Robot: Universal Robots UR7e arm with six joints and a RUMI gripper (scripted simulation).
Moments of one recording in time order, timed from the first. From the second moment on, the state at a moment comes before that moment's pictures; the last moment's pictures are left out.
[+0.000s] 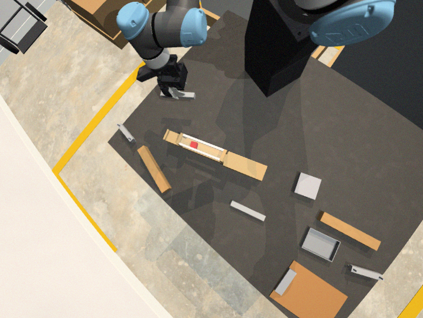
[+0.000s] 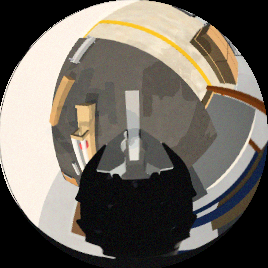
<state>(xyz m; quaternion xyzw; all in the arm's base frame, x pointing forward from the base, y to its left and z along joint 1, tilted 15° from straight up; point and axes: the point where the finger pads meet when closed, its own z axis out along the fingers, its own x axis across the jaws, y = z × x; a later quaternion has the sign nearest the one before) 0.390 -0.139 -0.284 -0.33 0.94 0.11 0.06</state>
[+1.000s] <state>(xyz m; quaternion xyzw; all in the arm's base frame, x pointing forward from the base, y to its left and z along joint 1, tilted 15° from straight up) 0.391 -0.139 -0.284 -0.33 0.94 0.11 0.06</state>
